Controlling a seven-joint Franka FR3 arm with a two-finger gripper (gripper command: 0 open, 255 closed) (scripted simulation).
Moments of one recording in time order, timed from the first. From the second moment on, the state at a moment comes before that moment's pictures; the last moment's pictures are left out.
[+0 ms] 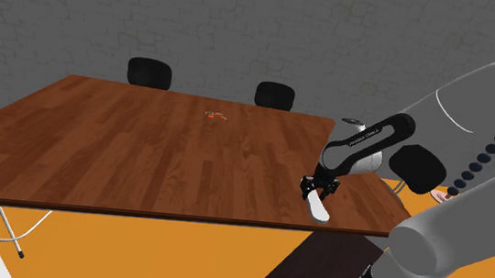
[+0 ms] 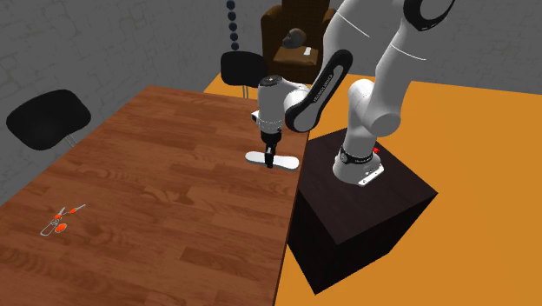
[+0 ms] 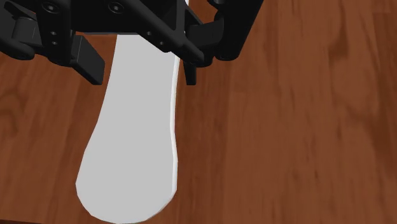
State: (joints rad) arm -0.35 -0.27 -0.02 -2.90 0.02 2.62 0.21
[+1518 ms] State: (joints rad) arm -0.36 -0.49 -0.02 -2.83 0.01 2.34 0.22
